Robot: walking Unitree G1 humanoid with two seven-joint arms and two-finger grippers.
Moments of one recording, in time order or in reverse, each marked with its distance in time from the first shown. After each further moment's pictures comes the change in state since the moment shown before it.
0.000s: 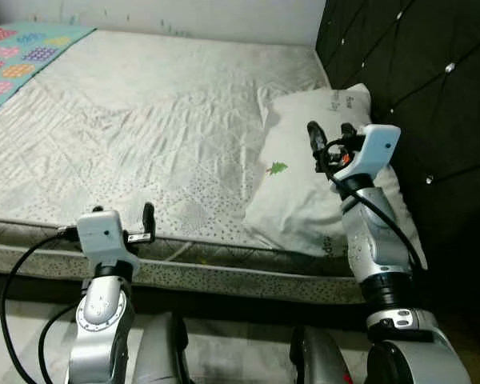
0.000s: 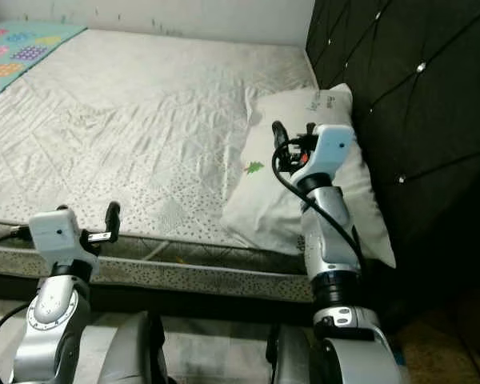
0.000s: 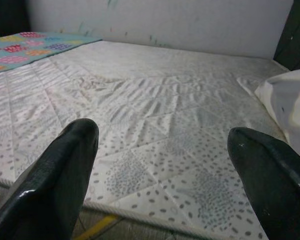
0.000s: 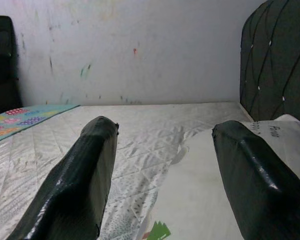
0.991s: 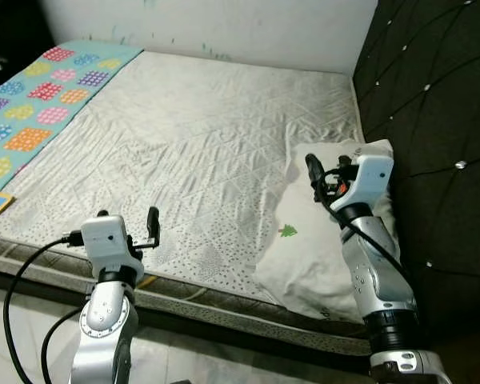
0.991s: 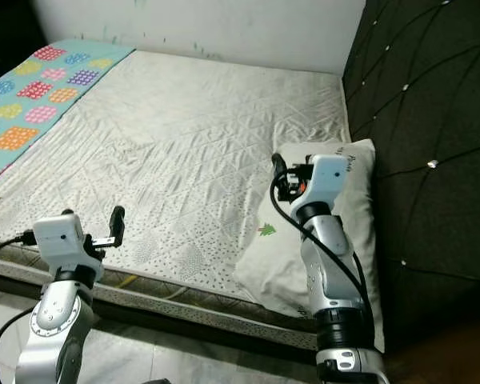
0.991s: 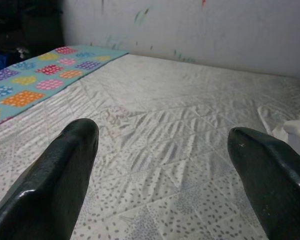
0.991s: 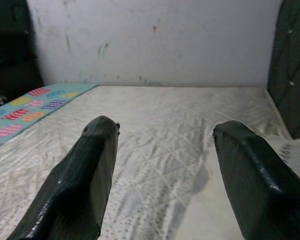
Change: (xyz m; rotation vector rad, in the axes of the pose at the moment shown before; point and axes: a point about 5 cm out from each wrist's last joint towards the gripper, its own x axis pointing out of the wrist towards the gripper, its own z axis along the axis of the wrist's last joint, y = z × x) left arm -0.007 -0.004 -0.003 -0.010 0.016 -0.009; right arm -0.036 0.001 -0.025 -0.026 0.135 -0.062
